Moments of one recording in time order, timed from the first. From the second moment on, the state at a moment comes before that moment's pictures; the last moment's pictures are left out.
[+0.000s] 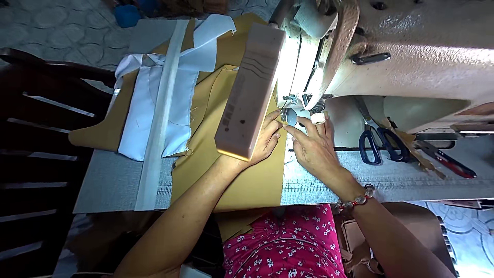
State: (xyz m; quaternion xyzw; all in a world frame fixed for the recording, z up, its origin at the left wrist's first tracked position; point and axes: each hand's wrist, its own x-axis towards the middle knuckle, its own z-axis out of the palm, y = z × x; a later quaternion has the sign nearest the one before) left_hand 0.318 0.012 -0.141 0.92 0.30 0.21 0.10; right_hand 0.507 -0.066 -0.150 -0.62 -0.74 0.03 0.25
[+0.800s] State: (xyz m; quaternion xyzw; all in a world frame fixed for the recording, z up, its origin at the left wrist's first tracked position) left_hand 0.301 -0.066 -0.146 0.89 0.36 0.27 0.12; right_hand 0.495 -0.124 -0.150 -0.58 -0.76 0.04 0.29
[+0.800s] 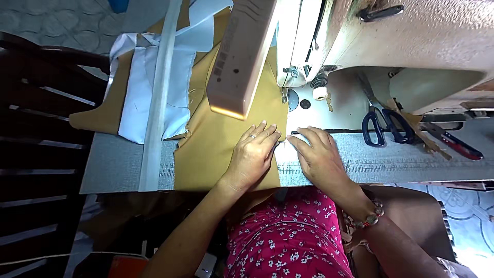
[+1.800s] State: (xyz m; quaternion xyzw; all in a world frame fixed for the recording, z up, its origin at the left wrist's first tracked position) left_hand 0.320 -0.074 -0.140 0.89 0.37 0.28 0.07; right_hand 0.483 -0.139 -0.153 -0.63 -0.73 0.00 0.27
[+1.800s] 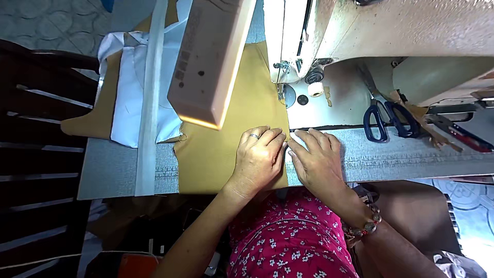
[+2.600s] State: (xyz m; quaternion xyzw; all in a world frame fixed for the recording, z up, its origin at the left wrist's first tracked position) left_hand 0.300 -0.047 -0.145 0.89 0.36 0.23 0.15; right_hand 0.498 -0.099 -0.143 -0.60 -0.76 0.00 0.23
